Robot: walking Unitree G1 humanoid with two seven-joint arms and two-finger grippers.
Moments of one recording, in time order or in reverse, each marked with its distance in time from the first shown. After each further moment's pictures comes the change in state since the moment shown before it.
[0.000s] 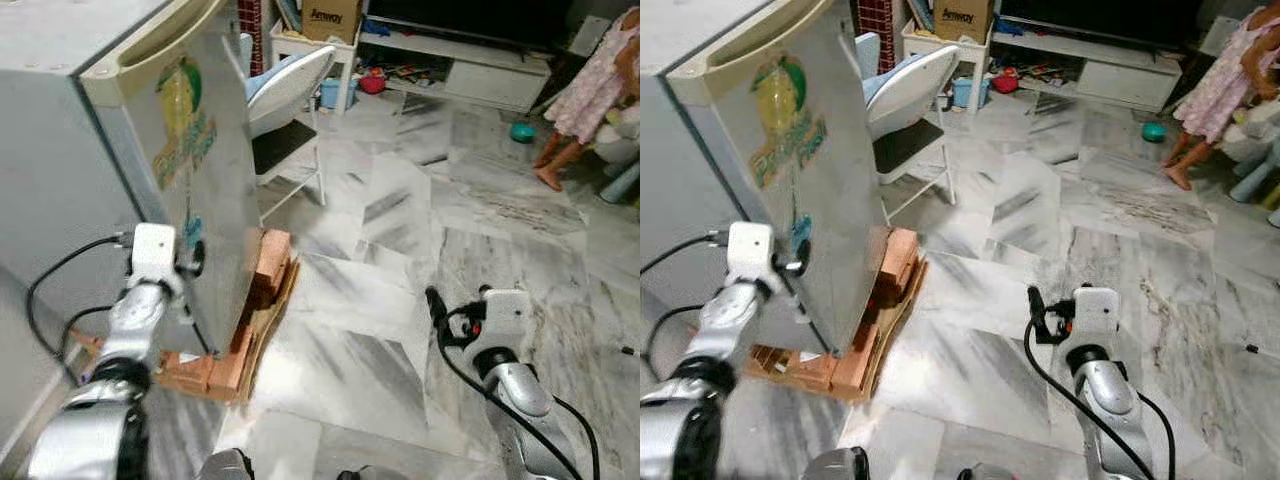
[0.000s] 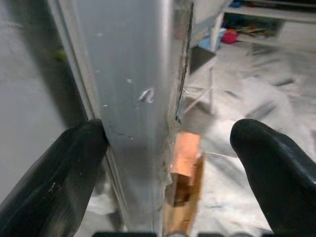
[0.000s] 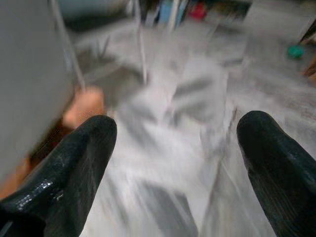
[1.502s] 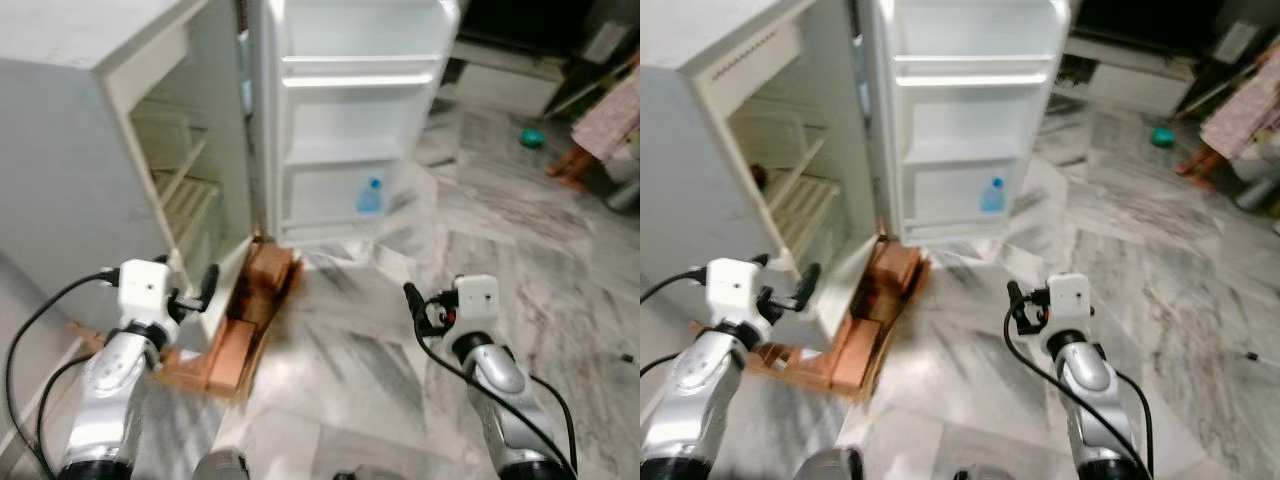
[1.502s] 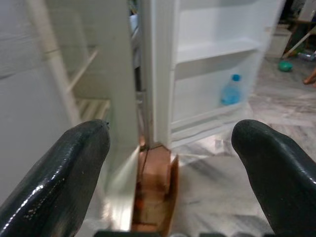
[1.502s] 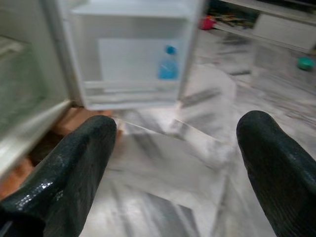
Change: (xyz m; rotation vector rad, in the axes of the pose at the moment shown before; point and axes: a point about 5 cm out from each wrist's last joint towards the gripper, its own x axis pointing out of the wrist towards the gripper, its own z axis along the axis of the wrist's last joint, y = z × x) left arm -0.085 0.012 -0.007 0.017 -0.068 -0.111; right arm 0.017 0.022 0.024 -0.005 -0.084 0.067
